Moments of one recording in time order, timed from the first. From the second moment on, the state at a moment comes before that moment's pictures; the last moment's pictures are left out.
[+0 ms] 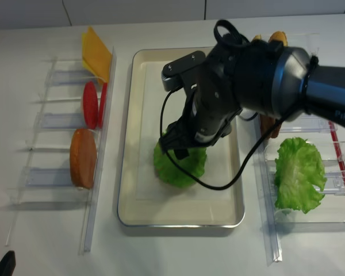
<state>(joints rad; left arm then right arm) -0.05 -0.02 -0.48 0.05 1.18 0.04 0.74 1.78 -1.26 -0.03 0.84 0.35</state>
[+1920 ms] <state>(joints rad) -0.05 -0.02 -0.48 0.05 1.18 0.04 0.74 0.02 -0.48 -0.18 1.12 0.16</state>
